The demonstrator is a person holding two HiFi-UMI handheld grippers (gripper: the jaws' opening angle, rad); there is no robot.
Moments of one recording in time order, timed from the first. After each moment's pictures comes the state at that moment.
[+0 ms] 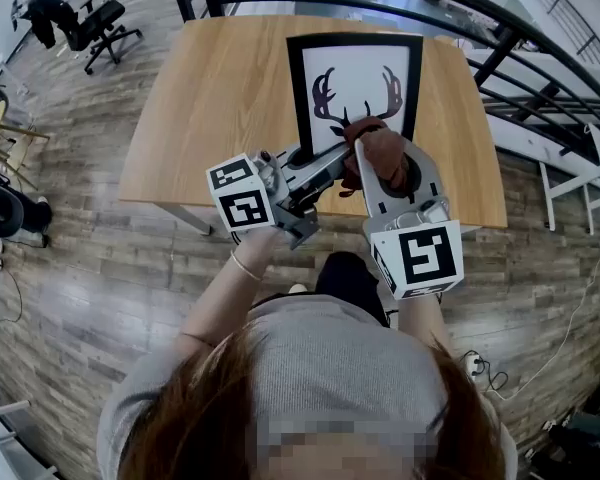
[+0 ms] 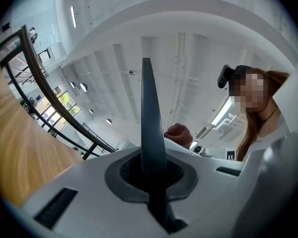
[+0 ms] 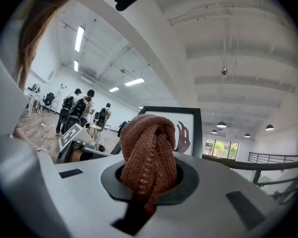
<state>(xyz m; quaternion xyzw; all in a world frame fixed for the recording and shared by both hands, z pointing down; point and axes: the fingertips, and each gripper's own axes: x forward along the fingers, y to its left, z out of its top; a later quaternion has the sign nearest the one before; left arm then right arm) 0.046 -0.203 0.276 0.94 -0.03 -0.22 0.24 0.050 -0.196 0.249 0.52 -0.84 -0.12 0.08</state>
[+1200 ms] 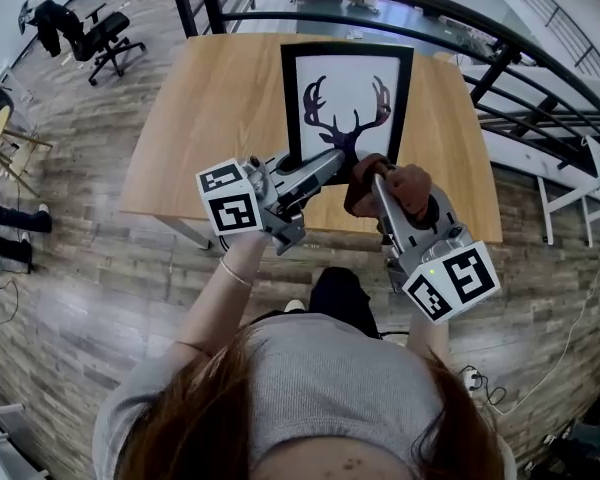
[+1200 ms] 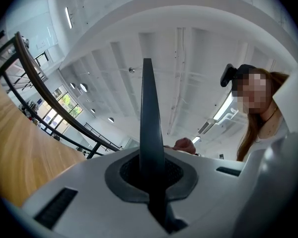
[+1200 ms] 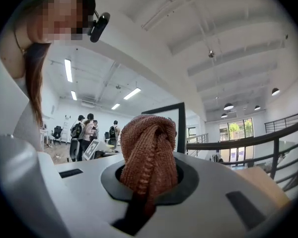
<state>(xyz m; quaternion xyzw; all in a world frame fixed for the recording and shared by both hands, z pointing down) 0.045 -0.200 0.270 0.95 -0.04 -0.20 0.22 0.086 -0.153 0.251 0.46 -0.89 -0.01 -0.01</state>
